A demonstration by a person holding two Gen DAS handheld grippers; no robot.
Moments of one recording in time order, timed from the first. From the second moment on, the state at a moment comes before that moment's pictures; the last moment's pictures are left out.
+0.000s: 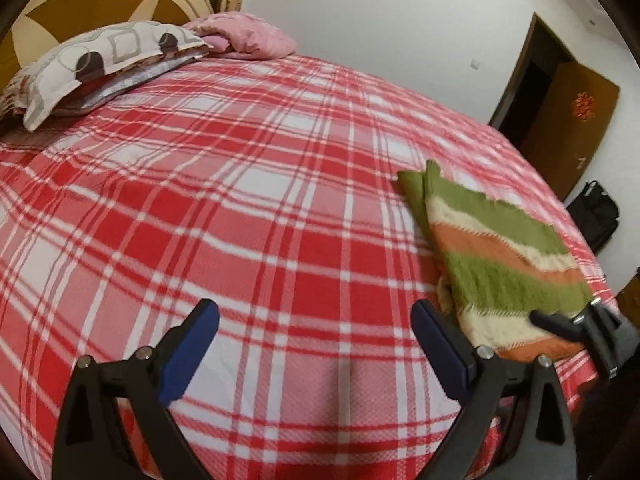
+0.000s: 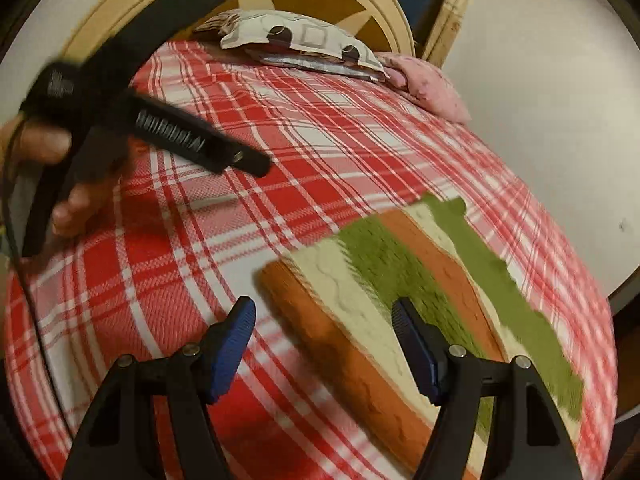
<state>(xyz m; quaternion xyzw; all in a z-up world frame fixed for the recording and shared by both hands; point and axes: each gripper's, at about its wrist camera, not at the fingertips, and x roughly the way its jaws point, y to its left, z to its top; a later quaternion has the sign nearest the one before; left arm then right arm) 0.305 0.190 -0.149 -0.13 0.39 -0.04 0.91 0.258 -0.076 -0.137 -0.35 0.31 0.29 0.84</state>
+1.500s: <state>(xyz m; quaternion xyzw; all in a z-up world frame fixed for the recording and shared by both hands) 0.475 0.105 -0.152 -0.21 0.45 -0.24 0.84 0.291 -0.138 -0.120 -0.19 0.33 0.29 0.88</state>
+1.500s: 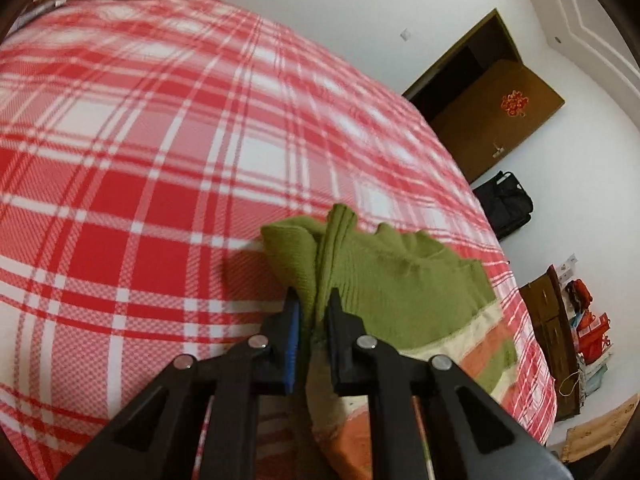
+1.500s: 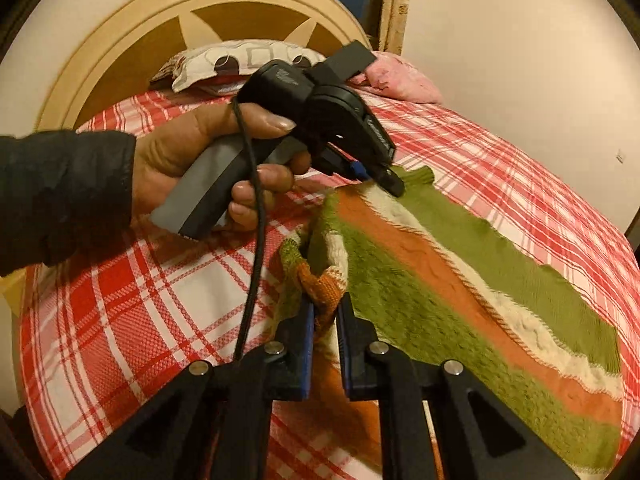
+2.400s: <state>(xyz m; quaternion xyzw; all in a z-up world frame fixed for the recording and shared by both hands) 0.458 0.106 -0.144 -0.18 0.44 -0.27 0.84 0.288 -0.167 -0.117 -0.12 0.36 0.34 0.86</state>
